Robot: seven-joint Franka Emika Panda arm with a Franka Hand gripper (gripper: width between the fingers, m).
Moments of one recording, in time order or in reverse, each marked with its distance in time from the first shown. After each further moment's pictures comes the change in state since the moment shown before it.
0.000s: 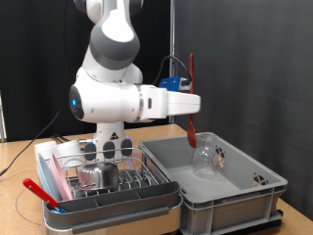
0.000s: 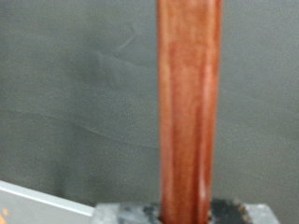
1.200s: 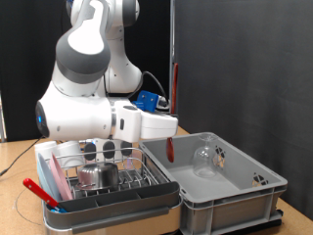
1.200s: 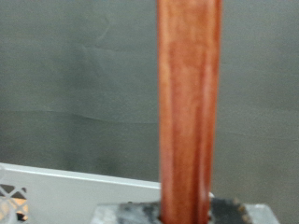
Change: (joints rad) arm -0.077 0.181 -0.037 0.215 -0.033 -0.102 0.166
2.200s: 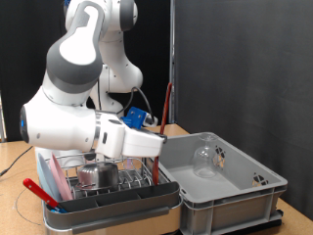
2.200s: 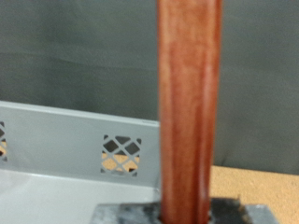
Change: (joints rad) arm -0.016 0.062 -0.016 0.054 -0.047 0.111 -0.057
